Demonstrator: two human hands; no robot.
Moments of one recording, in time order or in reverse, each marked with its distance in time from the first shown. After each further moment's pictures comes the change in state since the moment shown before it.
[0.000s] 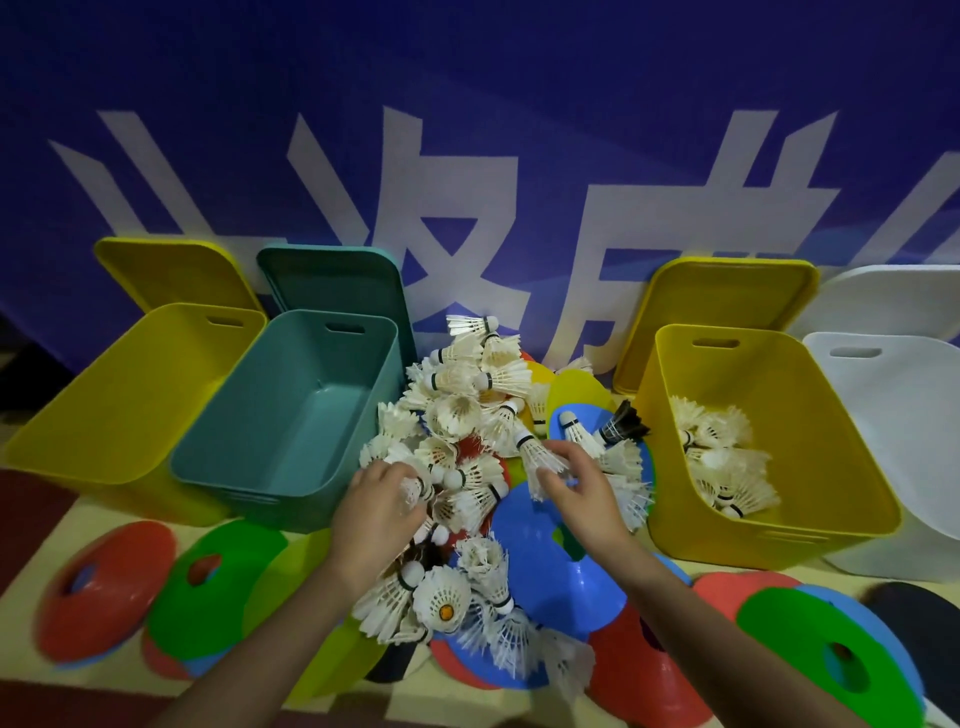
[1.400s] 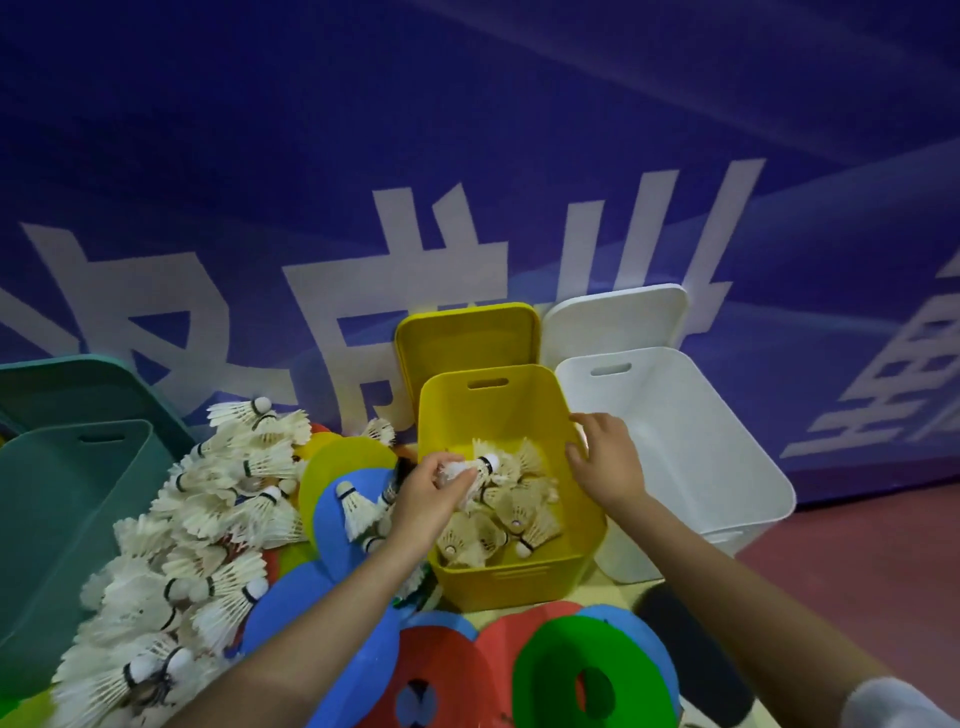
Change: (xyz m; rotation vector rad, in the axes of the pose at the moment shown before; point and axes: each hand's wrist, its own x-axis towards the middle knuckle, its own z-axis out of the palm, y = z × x) left_hand 0.067 0.352 0.131 -0.717 -0.180 -0.038; right_hand 0.062 0.101 -0.347 -0.692 0.337 -0.075
